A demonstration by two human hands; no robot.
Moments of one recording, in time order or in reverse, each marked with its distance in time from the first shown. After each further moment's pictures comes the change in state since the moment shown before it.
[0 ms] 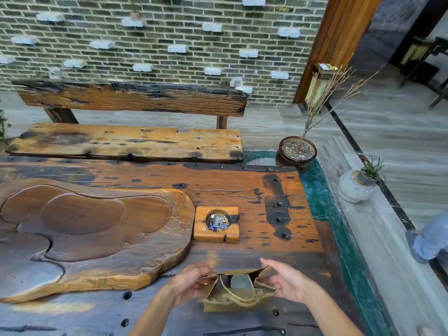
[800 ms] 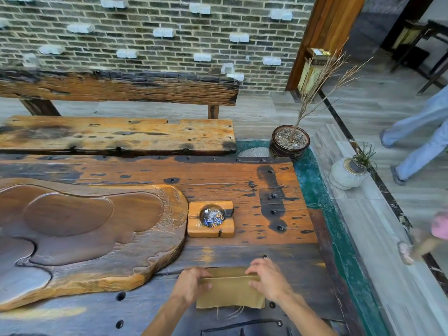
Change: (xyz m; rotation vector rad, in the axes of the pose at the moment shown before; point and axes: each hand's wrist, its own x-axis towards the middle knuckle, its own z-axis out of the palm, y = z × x) left_hand 0.038 -0.031 -0.004 0.953 0.240 0.297; right_hand 0.031 0.026 0.026 -1.246 0.407 -0.377
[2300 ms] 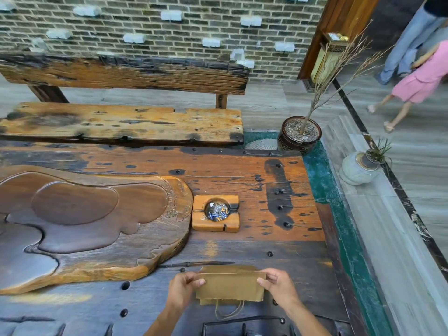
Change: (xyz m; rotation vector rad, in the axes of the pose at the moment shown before) left_hand -0.011 -0.024 0.022 -0.651 0.214 -0.224; right_hand -0.001 0.031 0.031 0.759 0.075 0.228
